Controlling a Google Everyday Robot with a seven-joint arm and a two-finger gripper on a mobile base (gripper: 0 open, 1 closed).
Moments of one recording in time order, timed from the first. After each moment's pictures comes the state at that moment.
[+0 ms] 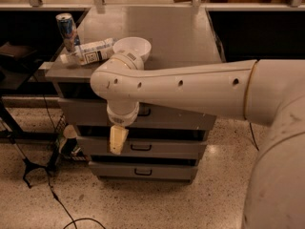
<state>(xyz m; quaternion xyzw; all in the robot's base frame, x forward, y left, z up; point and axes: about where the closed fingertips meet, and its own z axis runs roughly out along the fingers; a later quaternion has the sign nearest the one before) 0.557 0.086 0.693 -0.59 0.80 -0.04 0.10</state>
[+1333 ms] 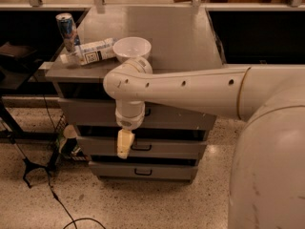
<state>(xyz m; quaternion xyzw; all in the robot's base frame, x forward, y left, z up) 0.561 0.071 0.652 -0.61 0.79 0.00 0.06</state>
